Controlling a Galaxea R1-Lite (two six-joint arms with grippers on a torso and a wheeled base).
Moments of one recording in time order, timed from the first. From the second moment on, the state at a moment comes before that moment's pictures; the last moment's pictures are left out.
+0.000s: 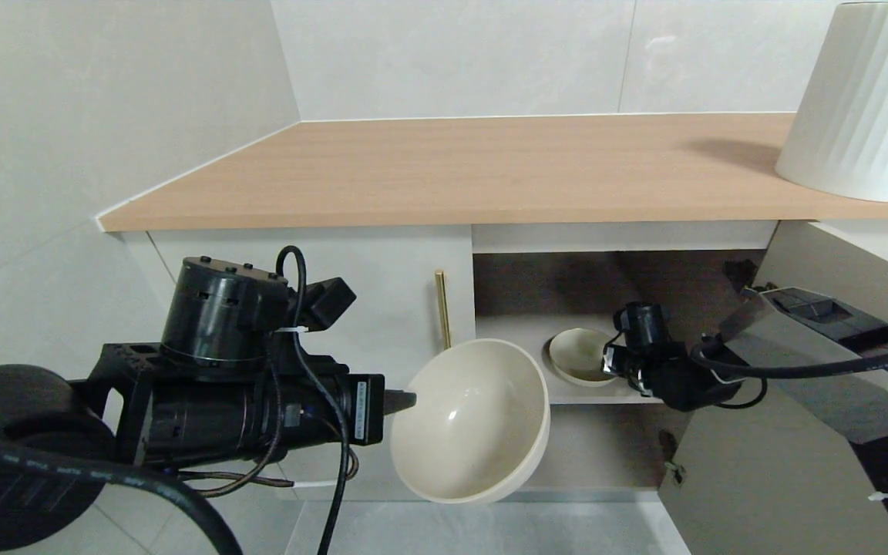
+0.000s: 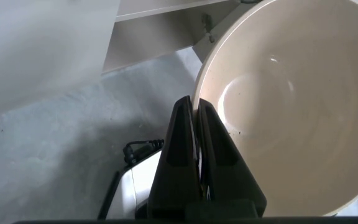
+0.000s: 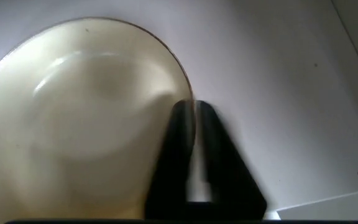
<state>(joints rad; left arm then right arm) -0.54 1.61 -0.79 -0.23 -0.23 -0.39 0.28 2.53 -1.43 -0.52 -0.39 0.37</state>
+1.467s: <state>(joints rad) -0.65 1.84 -0.79 -0.22 0.02 -0.27 0.68 1.73 -0.97 -0.07 0.00 0.33</state>
